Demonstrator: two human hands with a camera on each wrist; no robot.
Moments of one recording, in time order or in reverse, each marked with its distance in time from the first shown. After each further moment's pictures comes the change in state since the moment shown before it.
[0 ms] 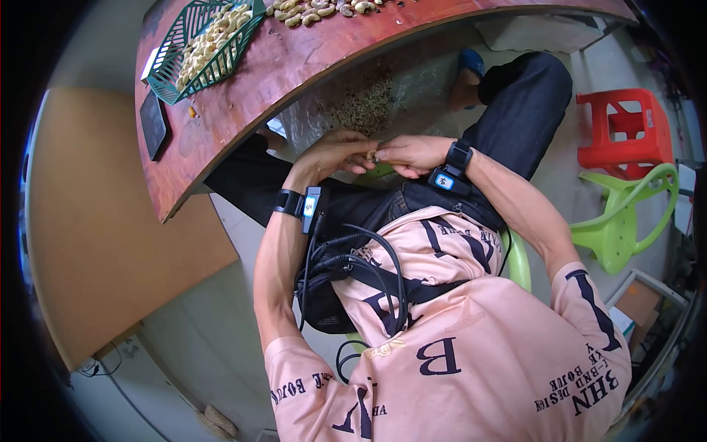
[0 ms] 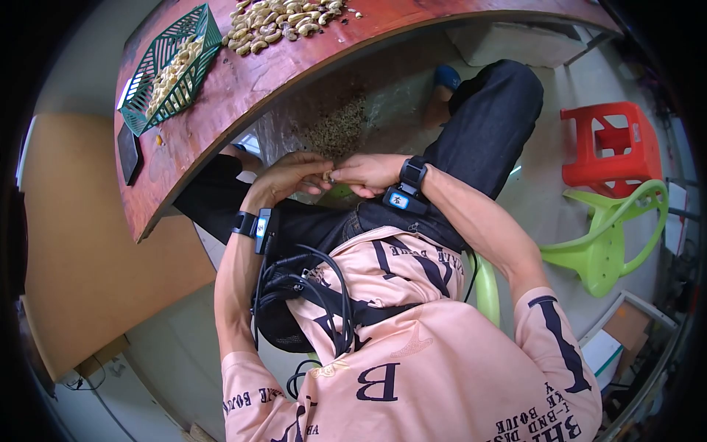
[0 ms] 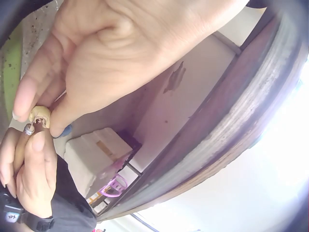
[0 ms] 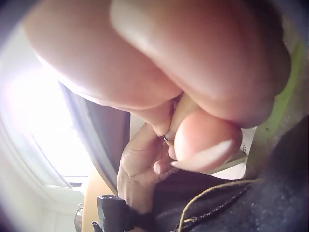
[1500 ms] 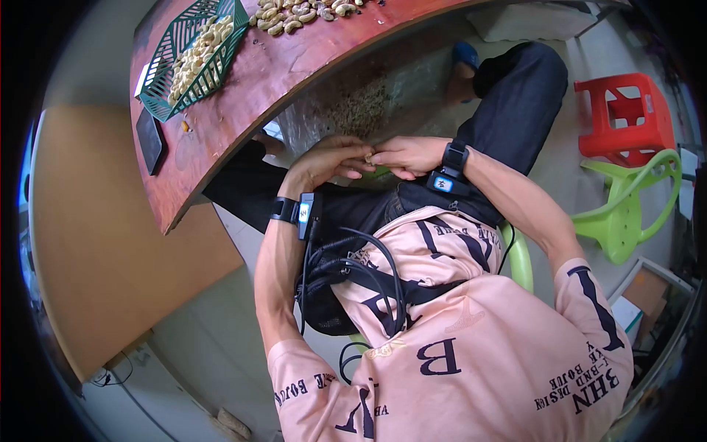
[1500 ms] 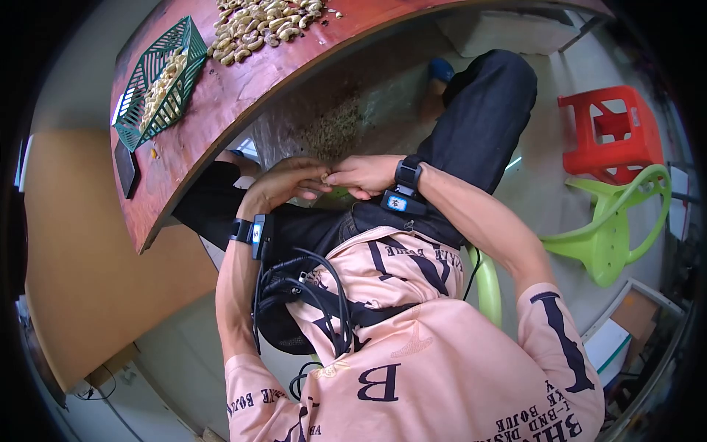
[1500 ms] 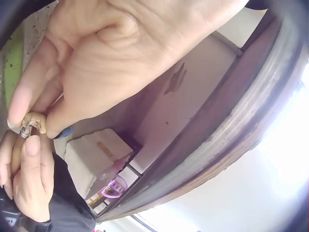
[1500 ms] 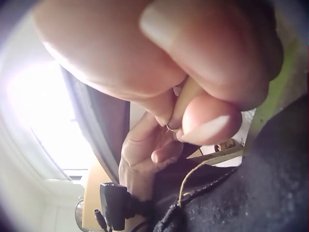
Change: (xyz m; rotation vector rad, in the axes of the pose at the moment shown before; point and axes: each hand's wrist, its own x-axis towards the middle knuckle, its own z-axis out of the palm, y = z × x) left_hand -0.001 0.003 0.004 0.004 -0.064 -0.030; right_hand -0.009 -0.002 0.002 -0.019 0.051 -0.004
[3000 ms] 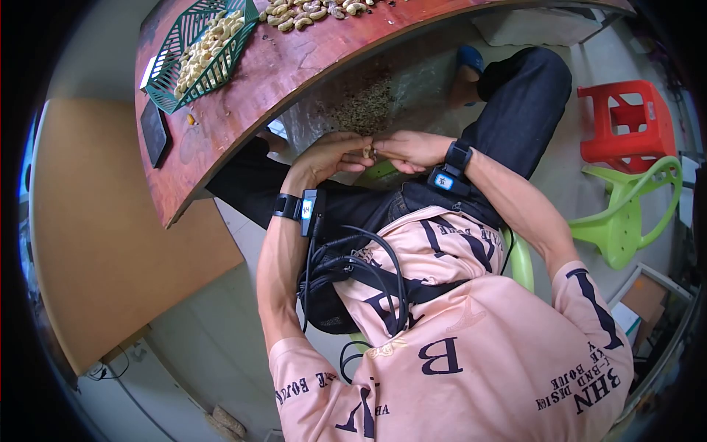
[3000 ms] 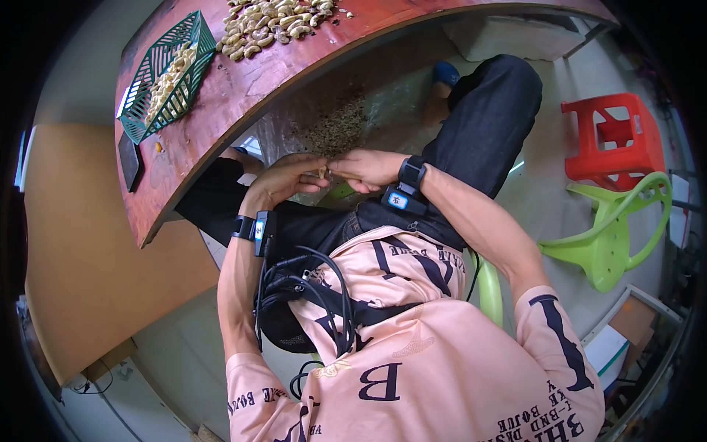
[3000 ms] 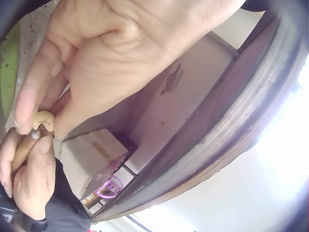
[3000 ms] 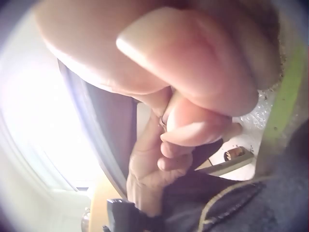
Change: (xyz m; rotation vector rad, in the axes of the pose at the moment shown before) left_hand 0.005 -0.007 -0.009 -0.122 0.077 0.003; right_hand 0.013 0.009 -0.004 0.067 -0.012 0.009
